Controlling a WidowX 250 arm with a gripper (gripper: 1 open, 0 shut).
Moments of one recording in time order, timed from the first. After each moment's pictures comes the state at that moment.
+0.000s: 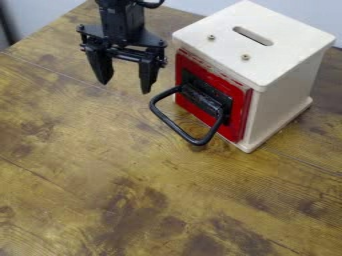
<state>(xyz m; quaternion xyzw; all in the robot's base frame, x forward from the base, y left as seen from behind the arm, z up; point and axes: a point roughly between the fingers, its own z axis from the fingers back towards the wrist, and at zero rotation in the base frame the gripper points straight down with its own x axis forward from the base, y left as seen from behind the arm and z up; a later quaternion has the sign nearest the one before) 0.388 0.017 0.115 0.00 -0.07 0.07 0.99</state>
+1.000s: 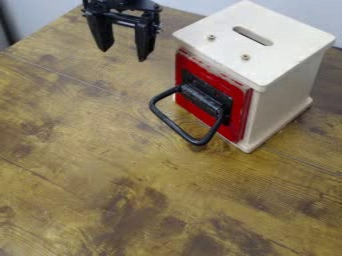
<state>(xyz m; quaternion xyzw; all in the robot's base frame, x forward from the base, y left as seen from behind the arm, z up) 0.412 0.030 0.127 0.00 -0.05 0.05 1.00</state>
